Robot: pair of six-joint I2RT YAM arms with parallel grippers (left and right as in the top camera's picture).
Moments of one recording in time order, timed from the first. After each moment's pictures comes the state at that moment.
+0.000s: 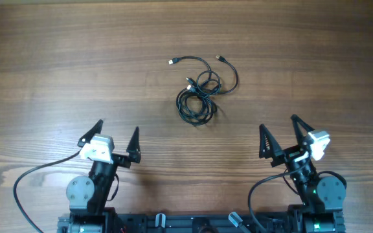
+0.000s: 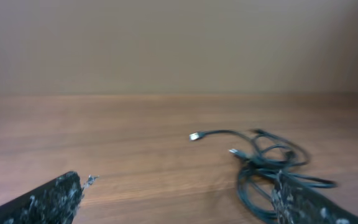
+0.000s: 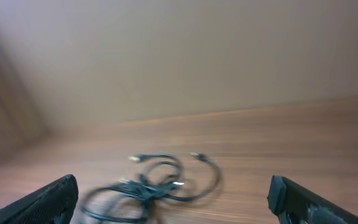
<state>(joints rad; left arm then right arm) -0.03 0.01 0.01 -0.02 0.23 -0.08 0.03 0.02 0.01 0.10 -0.33 0.37</state>
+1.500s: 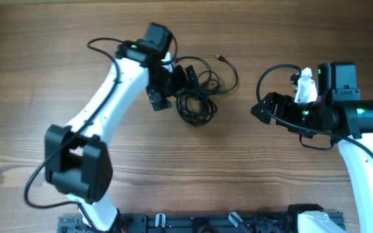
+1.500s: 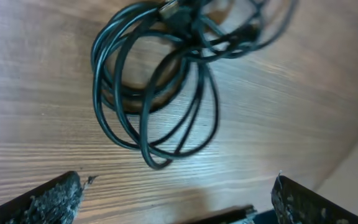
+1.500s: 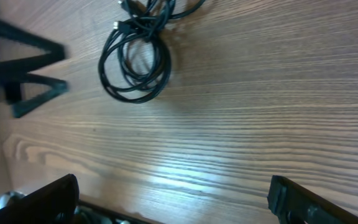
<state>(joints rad) -0.39 1.88 1.57 -1.06 0.43 -0.75 0.03 1.22 1.18 -1.17 -0.47 0.31</state>
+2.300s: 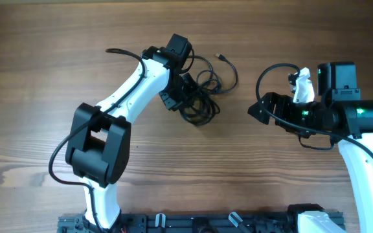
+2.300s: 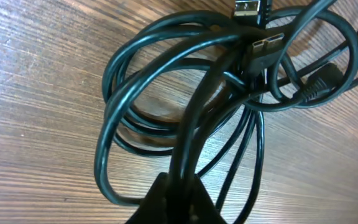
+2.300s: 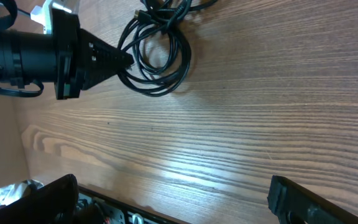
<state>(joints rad) -0.46 2.03 1.57 -0.99 0.33 -0.94 0.03 1.22 1.18 -1.17 -0.52 0.31</state>
